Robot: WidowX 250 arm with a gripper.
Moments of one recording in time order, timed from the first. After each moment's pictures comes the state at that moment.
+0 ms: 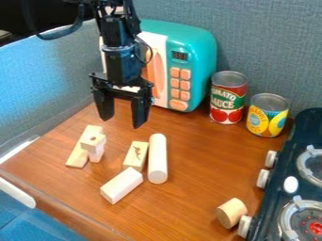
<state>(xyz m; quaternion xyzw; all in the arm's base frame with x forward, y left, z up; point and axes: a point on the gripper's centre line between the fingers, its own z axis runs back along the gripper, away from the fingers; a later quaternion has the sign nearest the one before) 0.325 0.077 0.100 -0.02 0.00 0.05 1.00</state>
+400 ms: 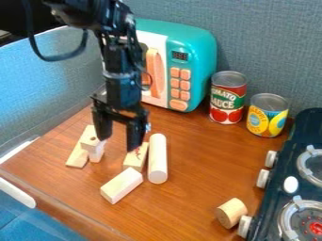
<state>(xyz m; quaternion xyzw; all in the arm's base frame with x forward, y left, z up) 0.311 0.073 0.066 0.00 0.03 -0.02 1.00</state>
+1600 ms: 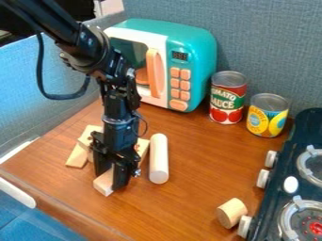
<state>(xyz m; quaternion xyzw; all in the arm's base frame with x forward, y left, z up) 0.291 0.079 0.004 0.01 0.06 -0.07 1.00</state>
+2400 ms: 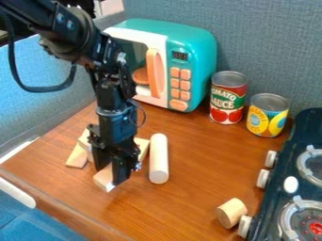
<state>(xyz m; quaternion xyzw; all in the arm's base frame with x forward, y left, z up) 0.280 0.065 0.036 0.00 0.01 -0.06 1.00</state>
